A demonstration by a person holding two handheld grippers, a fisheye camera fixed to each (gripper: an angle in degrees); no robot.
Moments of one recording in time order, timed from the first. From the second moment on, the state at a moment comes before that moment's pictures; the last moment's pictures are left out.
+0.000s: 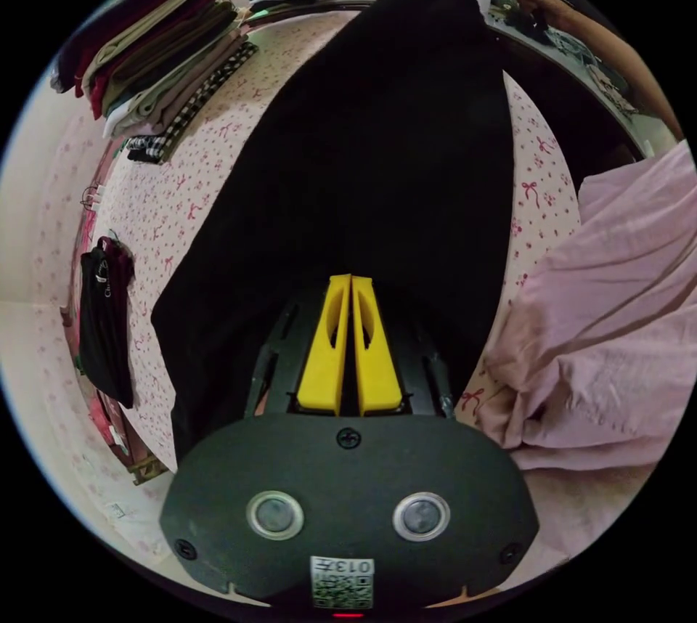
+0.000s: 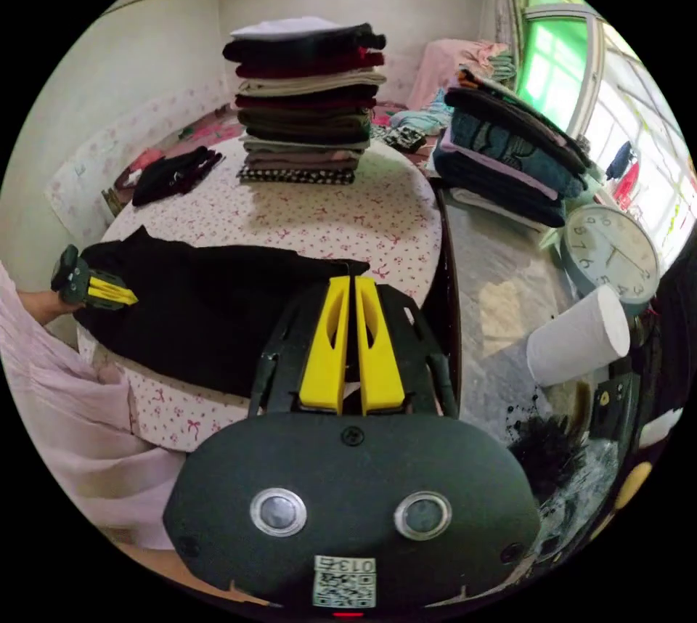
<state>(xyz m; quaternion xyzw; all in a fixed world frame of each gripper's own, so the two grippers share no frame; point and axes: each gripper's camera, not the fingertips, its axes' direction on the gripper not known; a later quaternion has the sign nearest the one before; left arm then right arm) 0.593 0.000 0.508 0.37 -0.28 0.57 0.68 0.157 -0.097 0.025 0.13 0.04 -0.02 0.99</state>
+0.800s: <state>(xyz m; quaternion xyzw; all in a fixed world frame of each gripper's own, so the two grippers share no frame) 0.712 -0.050 0.520 0.43 -0.28 0.57 0.64 0.262 -0.181 0.076 -0.10 -0.11 0.03 0.99</state>
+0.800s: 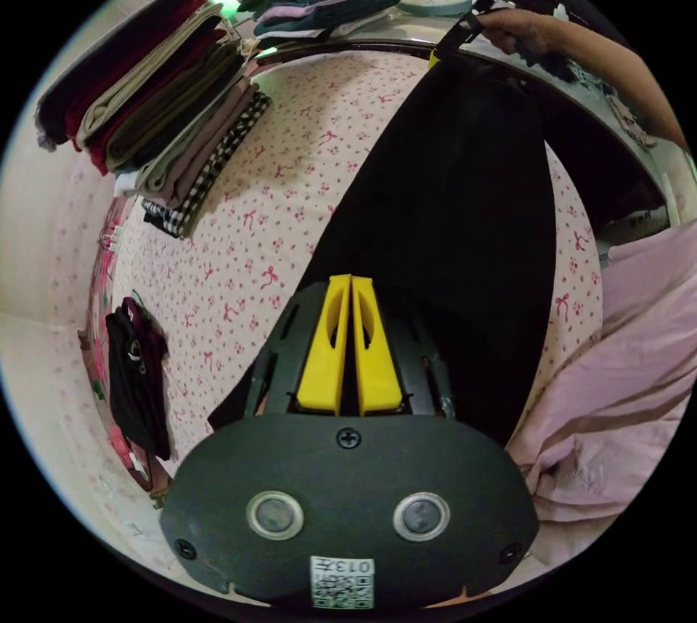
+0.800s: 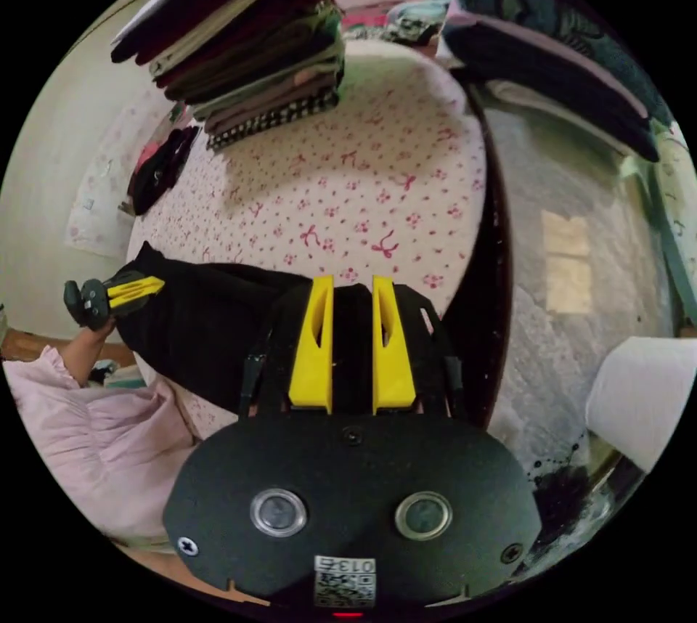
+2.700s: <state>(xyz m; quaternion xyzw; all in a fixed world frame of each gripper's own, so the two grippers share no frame) 0.930 -0.156 0.503 0.37 -0.10 0.70 0.60 0.293 -0.017 -0.004 0.09 -0.06 0.15 0.98</state>
